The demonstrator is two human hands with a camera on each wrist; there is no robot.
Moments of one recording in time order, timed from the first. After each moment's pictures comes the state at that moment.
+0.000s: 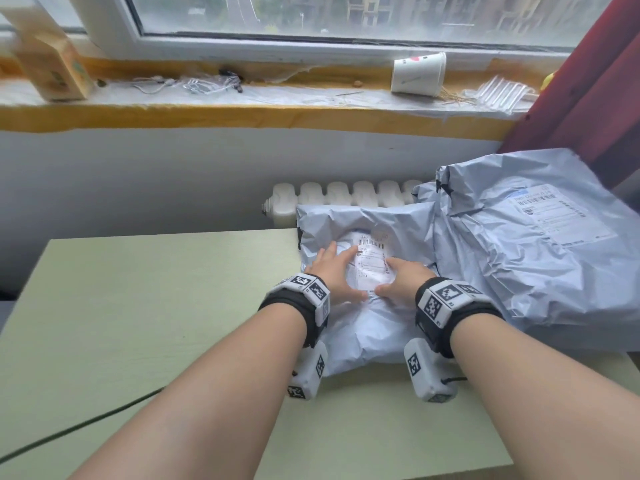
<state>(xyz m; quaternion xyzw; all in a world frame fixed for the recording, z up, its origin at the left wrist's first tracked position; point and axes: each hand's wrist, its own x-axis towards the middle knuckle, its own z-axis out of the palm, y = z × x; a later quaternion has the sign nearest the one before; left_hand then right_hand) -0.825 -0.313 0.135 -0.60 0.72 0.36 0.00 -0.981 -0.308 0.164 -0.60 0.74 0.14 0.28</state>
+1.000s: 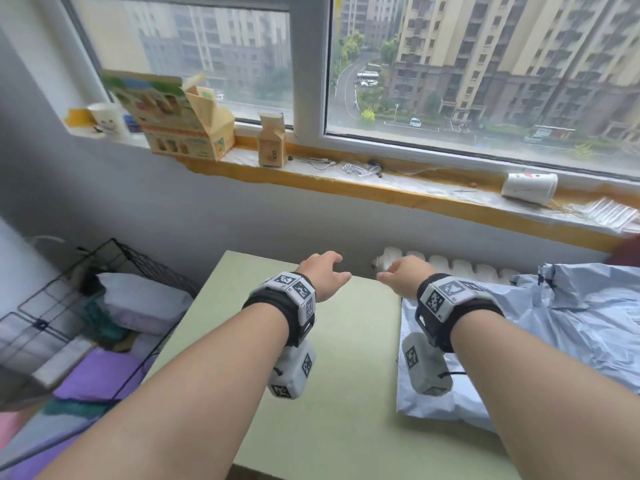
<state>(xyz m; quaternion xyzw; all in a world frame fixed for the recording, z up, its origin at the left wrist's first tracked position) -0.622 -0.248 0.267 -0.75 0.58 0.30 -0.14 -0.789 -0.308 0.278 -0.76 0.62 0.08 0.19</state>
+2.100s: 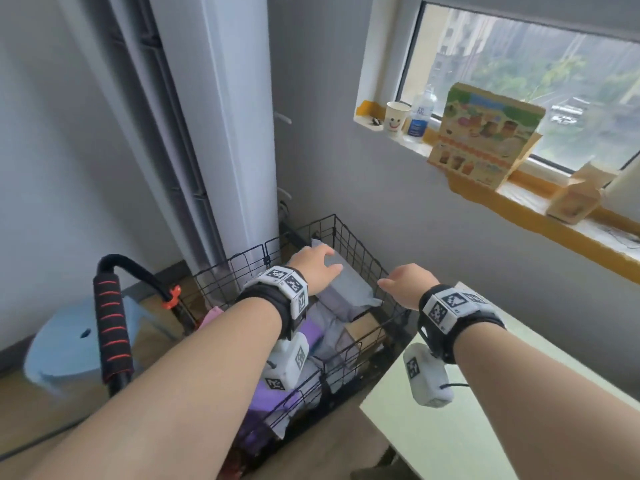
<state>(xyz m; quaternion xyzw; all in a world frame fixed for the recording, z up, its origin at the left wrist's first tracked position) -0.208 -0.005 0.254 -0.88 0.35 0.24 -0.22 -0.340 -0.145 0.266 -0.89 0.39 0.16 0.17</state>
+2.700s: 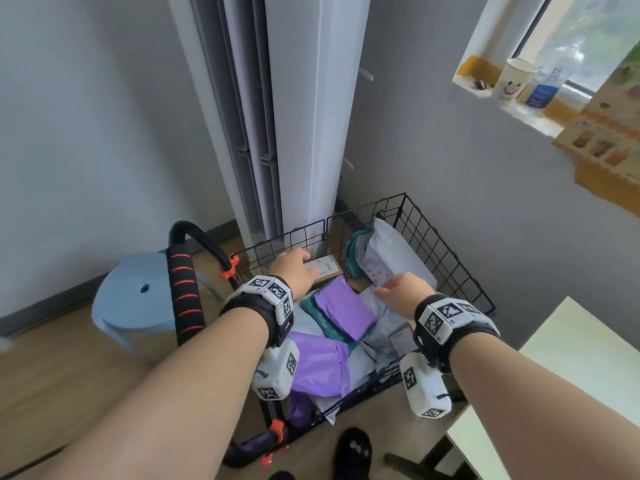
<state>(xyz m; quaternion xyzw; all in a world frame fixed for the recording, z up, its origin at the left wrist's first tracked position) -0.095 0.112 0.162 -0.92 0.18 0.24 -0.24 -0.222 -0.056 0.188 -0.88 0.34 0.22 0.23</state>
